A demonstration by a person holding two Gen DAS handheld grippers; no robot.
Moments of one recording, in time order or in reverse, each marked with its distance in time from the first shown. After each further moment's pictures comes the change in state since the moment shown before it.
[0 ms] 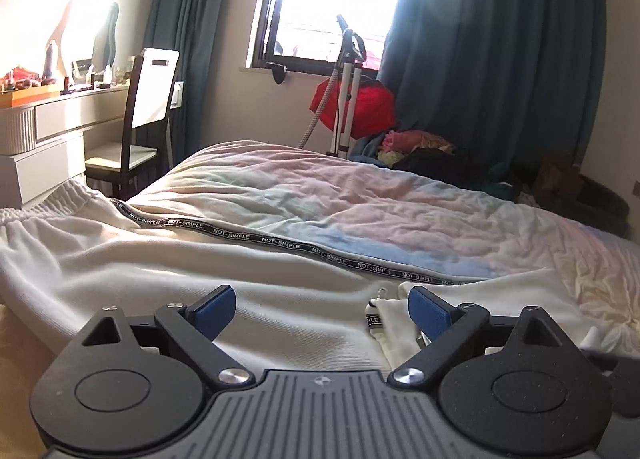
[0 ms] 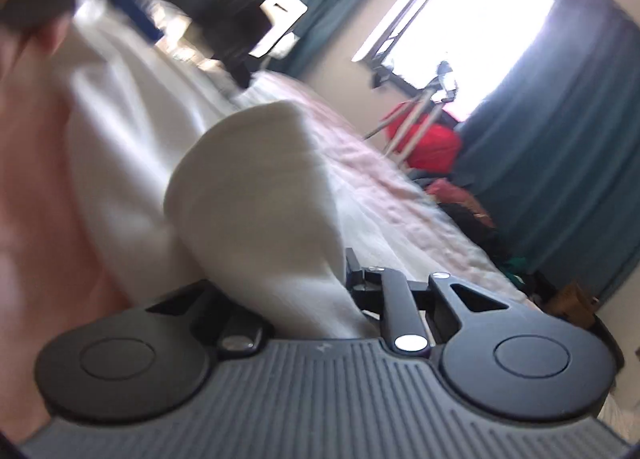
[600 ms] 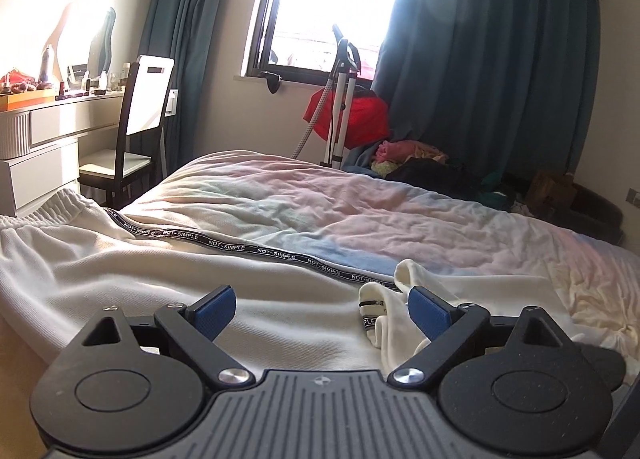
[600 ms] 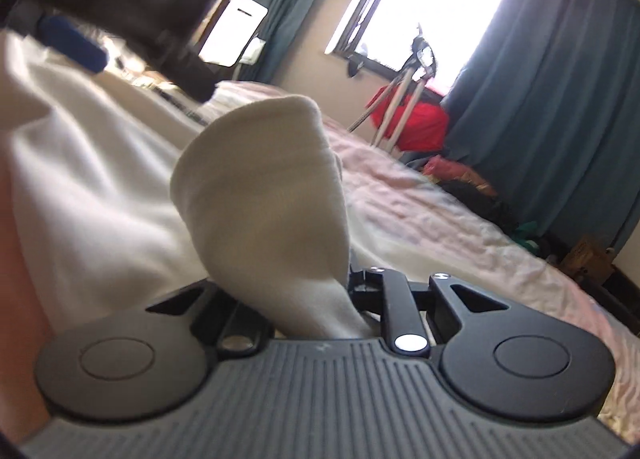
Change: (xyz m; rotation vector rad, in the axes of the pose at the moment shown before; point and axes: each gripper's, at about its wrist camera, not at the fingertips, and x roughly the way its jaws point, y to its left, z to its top) left arm -0.004 -0.002 -0.001 0.014 -0.037 -0.037; right arm 0.034 -0.014 0.025 0.232 -0.001 0.011
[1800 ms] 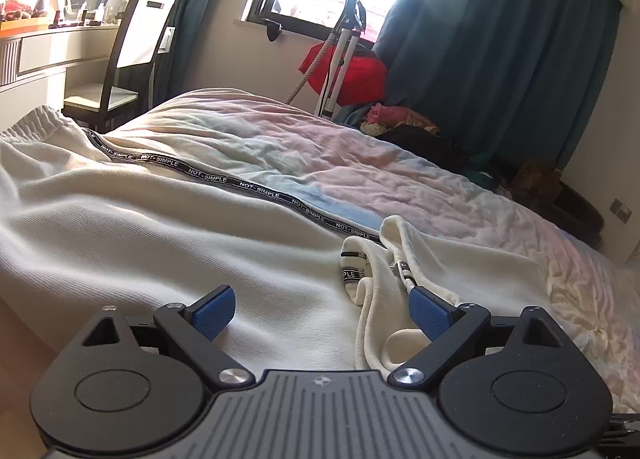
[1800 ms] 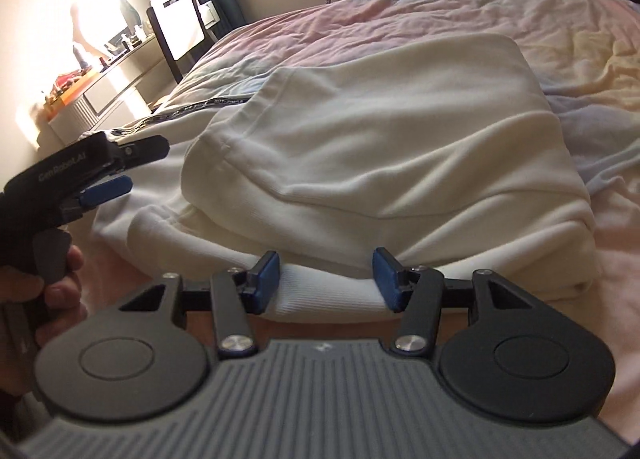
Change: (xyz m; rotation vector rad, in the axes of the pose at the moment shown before) left arm 0.021 0.011 -0.019 -0.138 0.152 -0.098; right arm -0.035 -0.099 -0.041 0.796 0.359 0.323
